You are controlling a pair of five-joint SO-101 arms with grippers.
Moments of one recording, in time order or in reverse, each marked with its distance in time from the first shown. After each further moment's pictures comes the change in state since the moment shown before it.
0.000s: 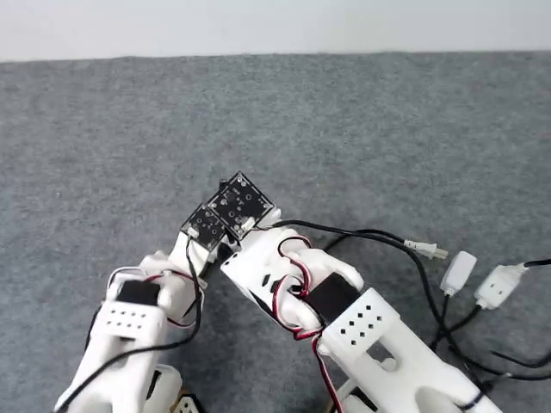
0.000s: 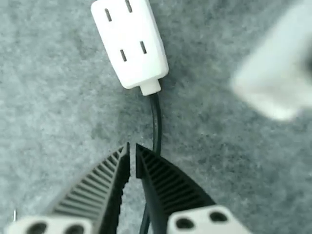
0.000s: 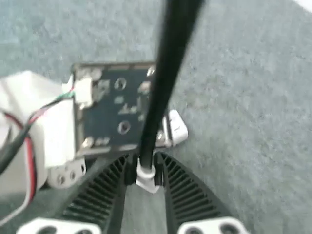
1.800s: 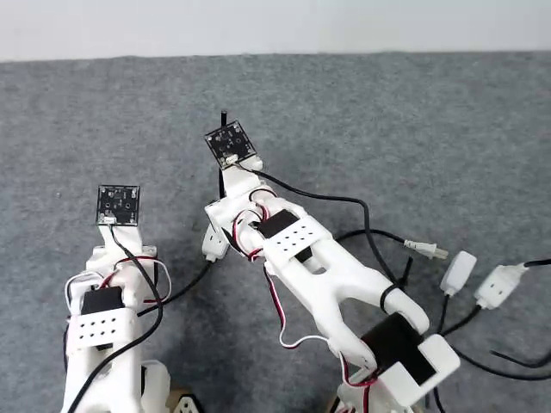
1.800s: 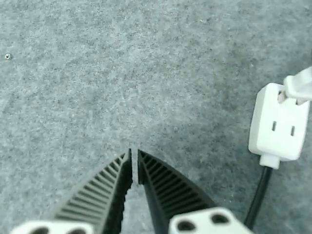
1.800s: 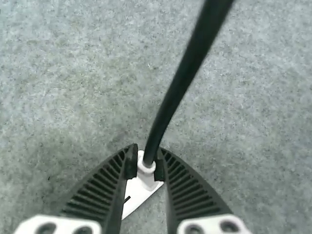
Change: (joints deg) left arm -18.3 -2.8 1.0 -12.0 18.3; right arm 6.7 44.3 -20.4 -18.4 -11.3
